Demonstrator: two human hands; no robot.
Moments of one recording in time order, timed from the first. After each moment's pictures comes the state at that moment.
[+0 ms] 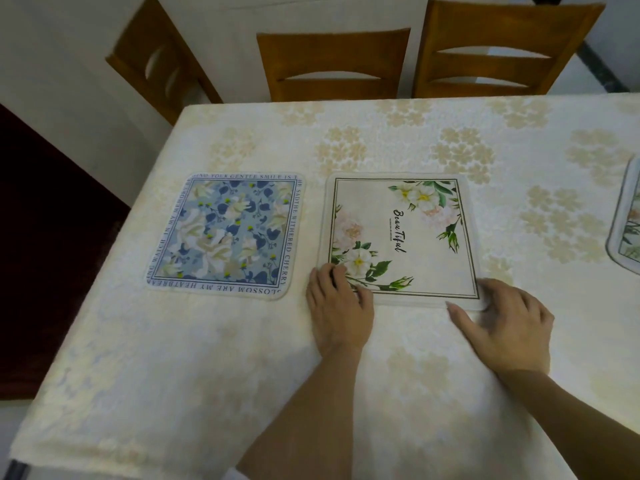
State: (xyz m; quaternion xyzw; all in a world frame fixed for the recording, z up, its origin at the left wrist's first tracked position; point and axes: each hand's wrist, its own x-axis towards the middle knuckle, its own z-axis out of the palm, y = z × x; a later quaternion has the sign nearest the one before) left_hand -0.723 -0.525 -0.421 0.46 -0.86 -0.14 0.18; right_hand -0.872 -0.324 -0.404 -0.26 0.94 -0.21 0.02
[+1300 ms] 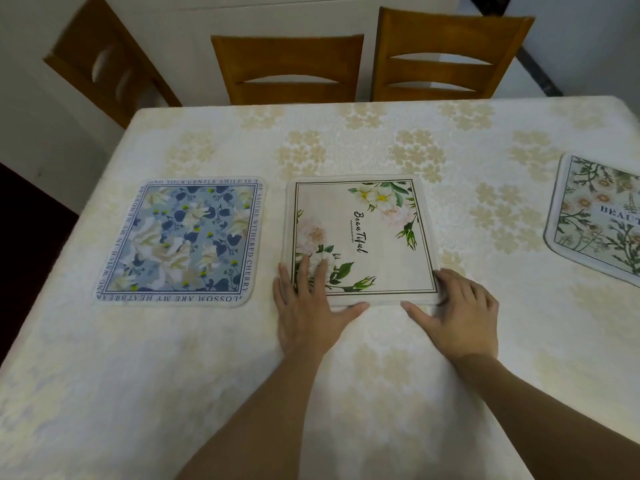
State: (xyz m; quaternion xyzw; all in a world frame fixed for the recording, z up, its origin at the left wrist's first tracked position) left_hand -0.723 -0.528 -0.416 0.39 -0.91 -0.13 0.03; right_hand -0.875 -0.325 -0.414 -0.26 0.95 -0.16 -0.02
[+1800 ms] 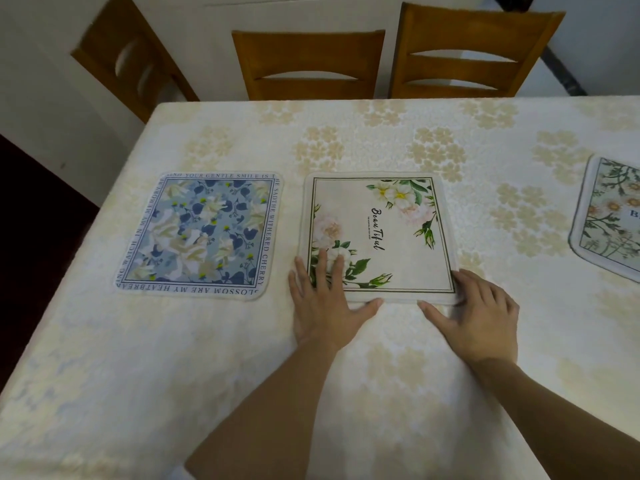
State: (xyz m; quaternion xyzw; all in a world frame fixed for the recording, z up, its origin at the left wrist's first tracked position) left_hand -0.727 -0.531 -0.409 0.37 -0.92 -0.12 -0.07; right_hand -0.874 -0.325 -0.414 -0.27 0.95 -0.15 -0.02
